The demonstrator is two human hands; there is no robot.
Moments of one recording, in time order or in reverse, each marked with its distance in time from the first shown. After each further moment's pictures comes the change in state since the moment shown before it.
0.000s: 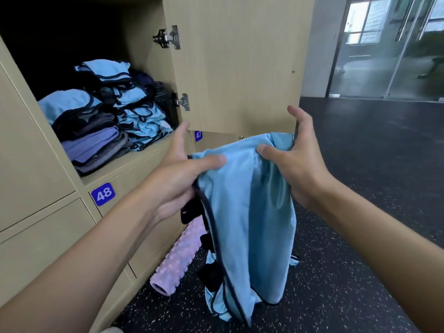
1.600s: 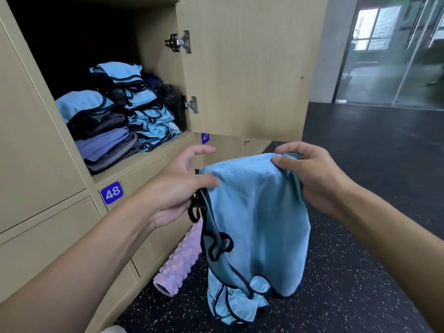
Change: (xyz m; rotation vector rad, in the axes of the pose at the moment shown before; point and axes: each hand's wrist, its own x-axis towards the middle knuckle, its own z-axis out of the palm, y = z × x) left_hand -0.014 0.002 -0.020 0.156 -0.011 -0.100; right_hand -0.003 -0.006 -0.011 0.107 -0.077 0.342
